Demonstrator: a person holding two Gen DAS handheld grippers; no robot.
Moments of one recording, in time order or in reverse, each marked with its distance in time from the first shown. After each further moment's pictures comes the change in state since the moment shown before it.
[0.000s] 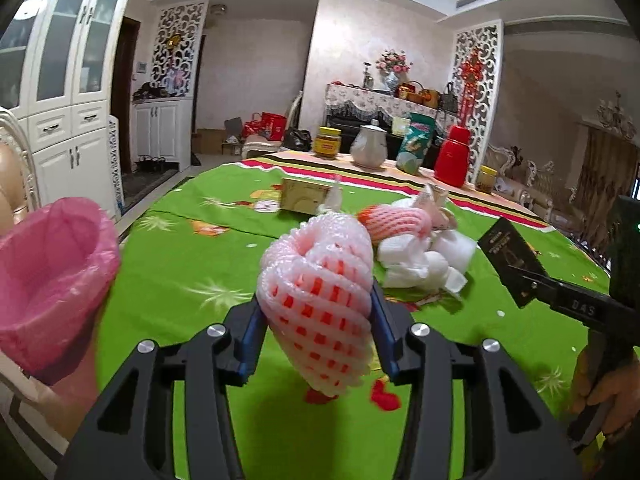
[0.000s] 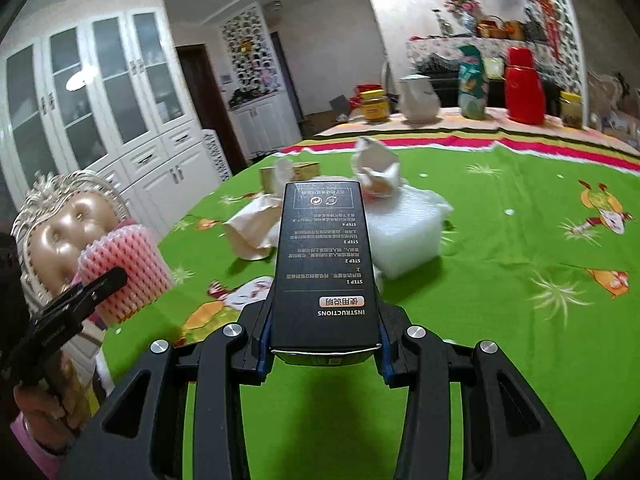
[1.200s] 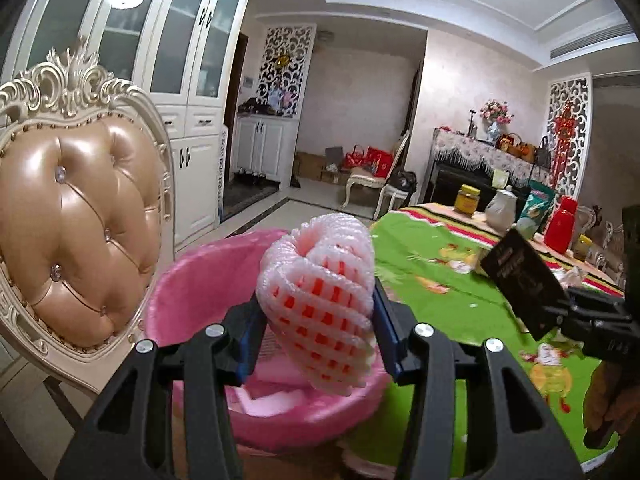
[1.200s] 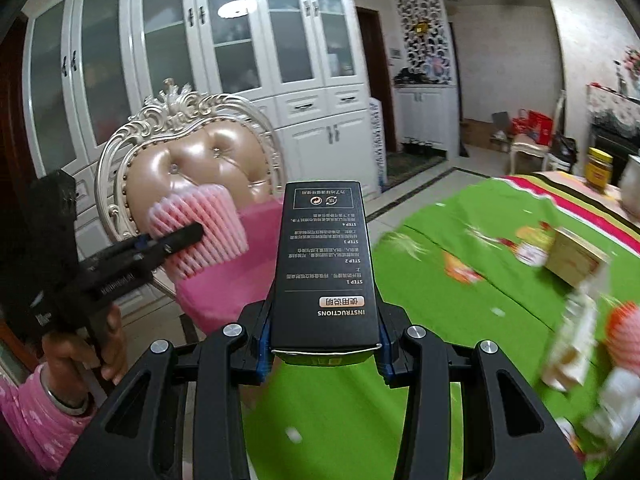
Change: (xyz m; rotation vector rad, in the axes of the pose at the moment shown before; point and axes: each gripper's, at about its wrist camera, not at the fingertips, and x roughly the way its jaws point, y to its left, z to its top) left arm -0.084 0.255 0.031 -0.165 -0.106 0.313; right arm 0.122 0.276 0.044 -0.374 0.085 0.441
